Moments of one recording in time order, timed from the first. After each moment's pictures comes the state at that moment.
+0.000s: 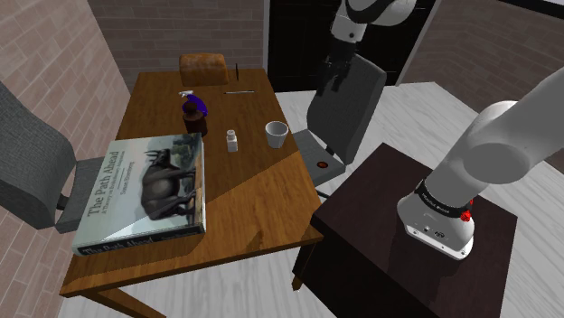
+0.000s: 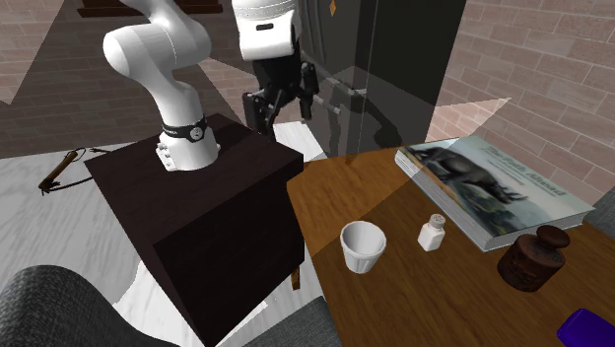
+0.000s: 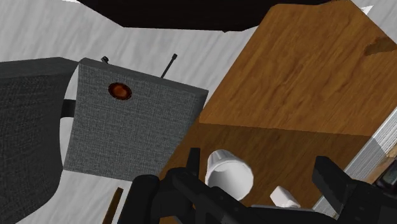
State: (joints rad) arm 0.04 -0.29 -0.10 -2.46 0.18 2.14 -0.13
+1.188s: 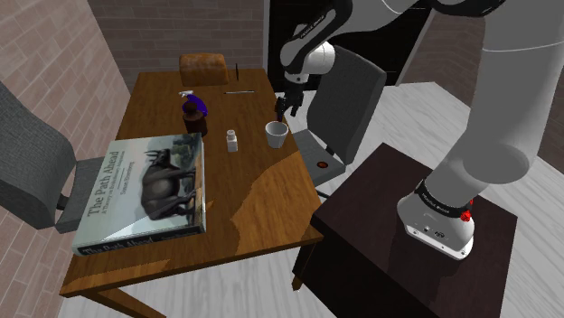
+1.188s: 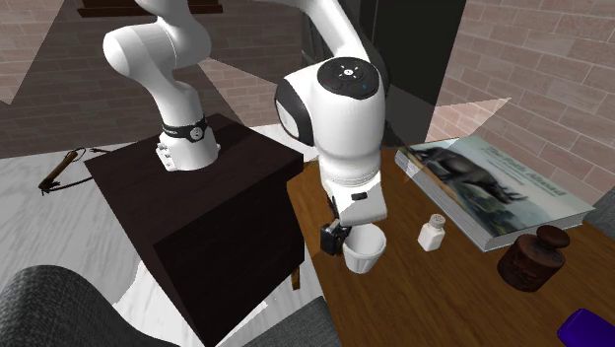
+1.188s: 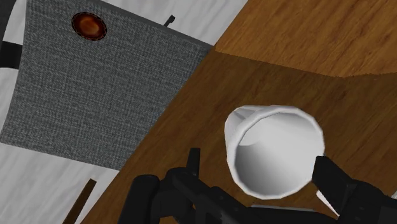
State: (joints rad) arm 0.04 0.45 -0.07 -2.04 0.36 2.42 -0.36
